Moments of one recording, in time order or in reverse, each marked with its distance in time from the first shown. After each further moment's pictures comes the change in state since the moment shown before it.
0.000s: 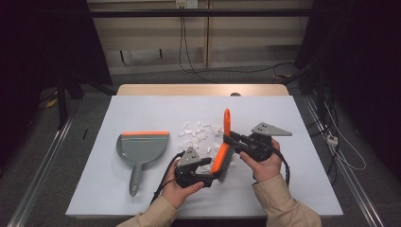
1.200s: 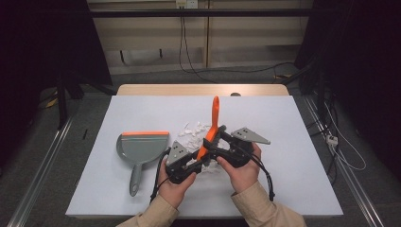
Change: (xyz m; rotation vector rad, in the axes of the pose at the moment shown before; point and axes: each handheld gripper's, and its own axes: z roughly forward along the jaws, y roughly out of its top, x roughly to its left) left arm -0.001 0.011 -0.023 -0.172 0.233 -0.062; right arm 0.051 -0.006 0.033 -0.039 -0.142 0.079
